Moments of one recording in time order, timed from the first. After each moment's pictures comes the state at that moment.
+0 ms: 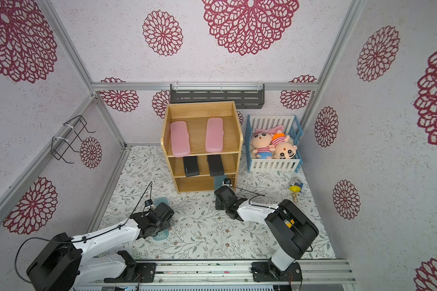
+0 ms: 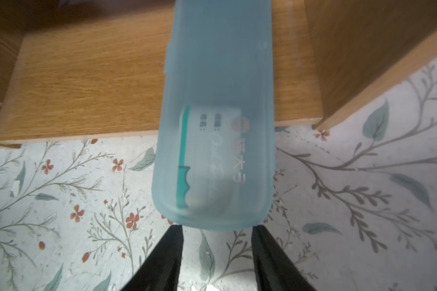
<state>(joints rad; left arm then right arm) -0.68 1.24 0.50 -0.56 -0.39 -1.07 0.71 1.61 0.77 -0.02 0.26 0.61</state>
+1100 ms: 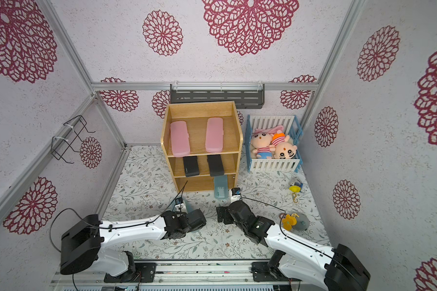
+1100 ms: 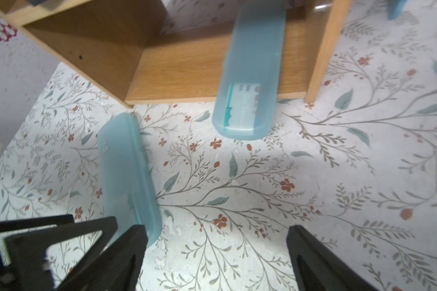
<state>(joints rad) -1.12 1.46 0.84 -0.66 -0.49 -1.36 0.87 1.03 0.52 -0.18 0.24 0.61</state>
